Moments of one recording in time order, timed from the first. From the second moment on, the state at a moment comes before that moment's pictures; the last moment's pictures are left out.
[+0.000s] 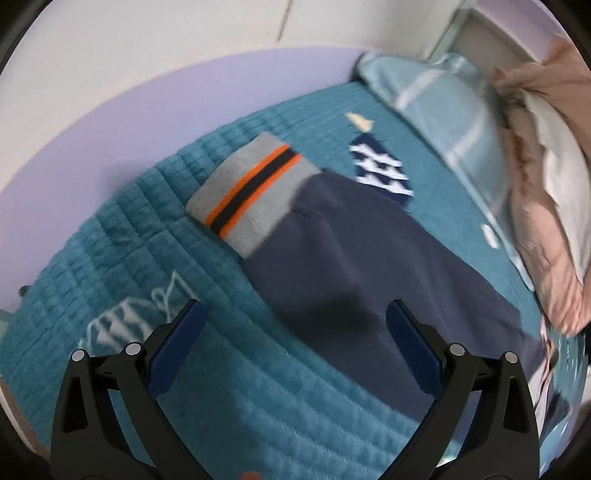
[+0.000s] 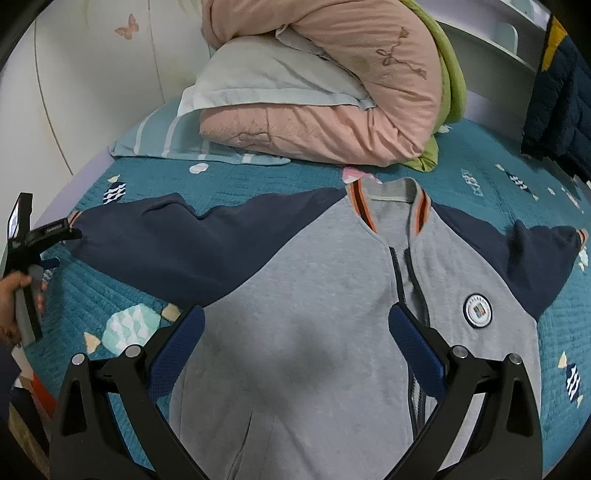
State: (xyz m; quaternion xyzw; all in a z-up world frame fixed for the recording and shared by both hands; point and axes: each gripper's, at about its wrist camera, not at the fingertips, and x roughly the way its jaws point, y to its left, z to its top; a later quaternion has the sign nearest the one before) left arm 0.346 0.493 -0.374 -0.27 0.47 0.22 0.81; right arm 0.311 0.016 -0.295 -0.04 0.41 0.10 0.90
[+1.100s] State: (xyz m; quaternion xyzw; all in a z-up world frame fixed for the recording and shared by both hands) left arm 0.332 0.445 -0.253 -0.31 0.31 0.07 0.90; right arm 0.381 0.068 -0.361 0.05 0.46 0.21 0.86
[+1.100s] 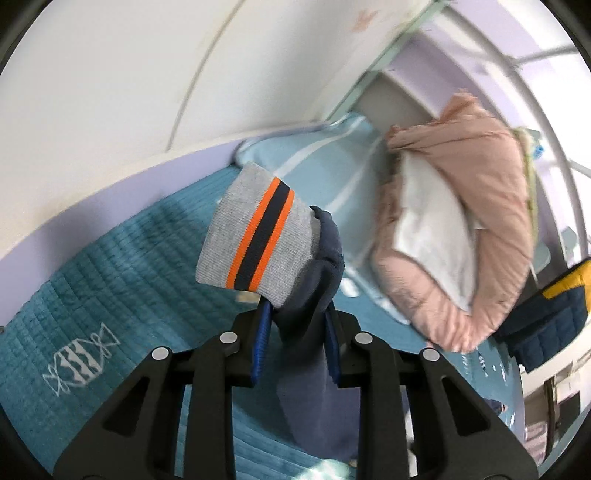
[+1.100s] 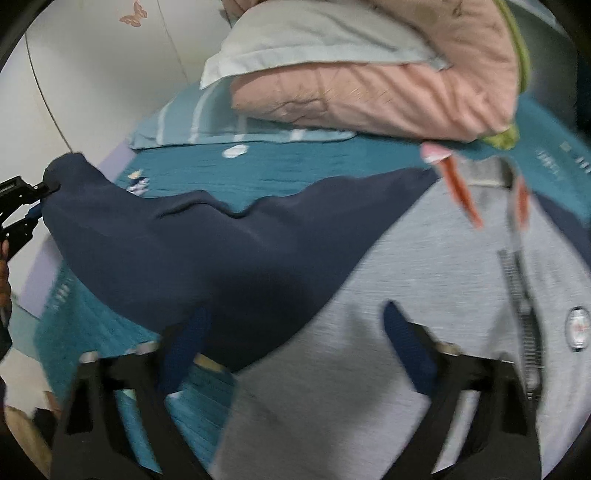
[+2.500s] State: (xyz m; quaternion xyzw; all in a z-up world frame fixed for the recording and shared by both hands) left arm 0.441 -0.117 -0.341 -0.12 0.48 -0.26 0.83; right arm 0.373 -0.520 -0.375 0.32 0.38 -0.13 0.86
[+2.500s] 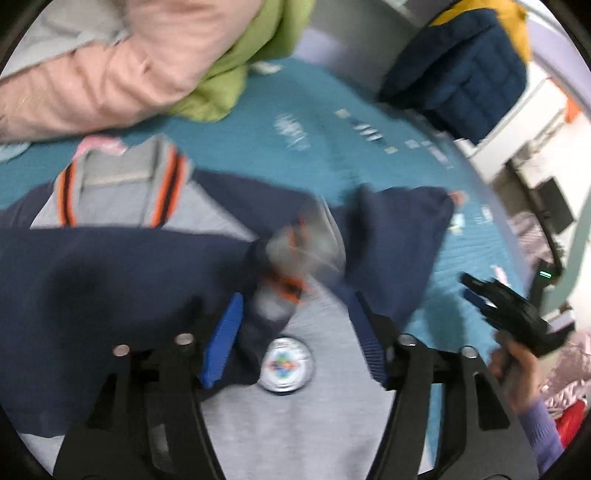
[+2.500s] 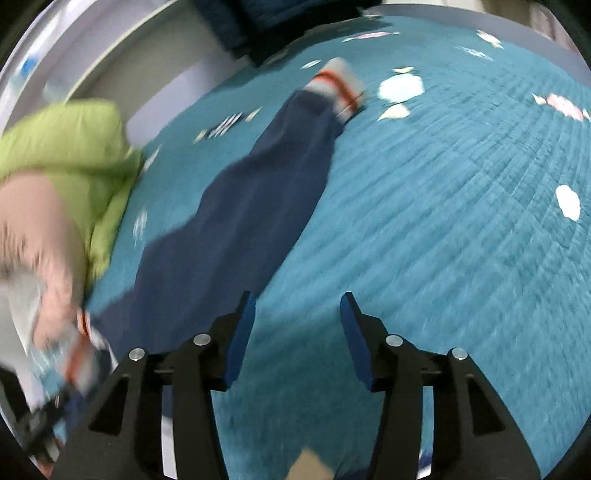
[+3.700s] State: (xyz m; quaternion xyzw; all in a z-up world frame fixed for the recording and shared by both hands) left arm 0.436 -0.031 -0.314 -0.09 0.48 -0.09 0.87; right arm 0.406 -0.315 -0.209 0.10 0.21 0.05 0.97
